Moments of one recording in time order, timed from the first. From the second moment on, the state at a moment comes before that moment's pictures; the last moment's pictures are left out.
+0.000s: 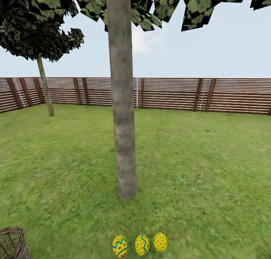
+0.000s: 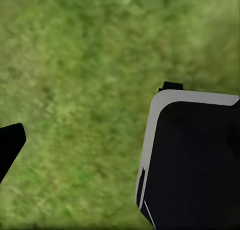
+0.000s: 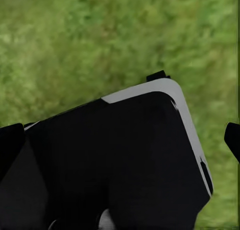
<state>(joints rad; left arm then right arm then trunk) -0.08 0.09 -0.41 -0.13 0.51 -0.10 0.17 -0.02 -0.09 -0.37 -0.24 -0.09 0.06 0.31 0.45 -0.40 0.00</state>
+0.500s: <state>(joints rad) -0.07 0.08 -0.41 -0.13 0.52 -0.10 0.17 -0.02 -0.05 -0.37 -0.18 -0.09 0.06 0.31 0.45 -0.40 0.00</state>
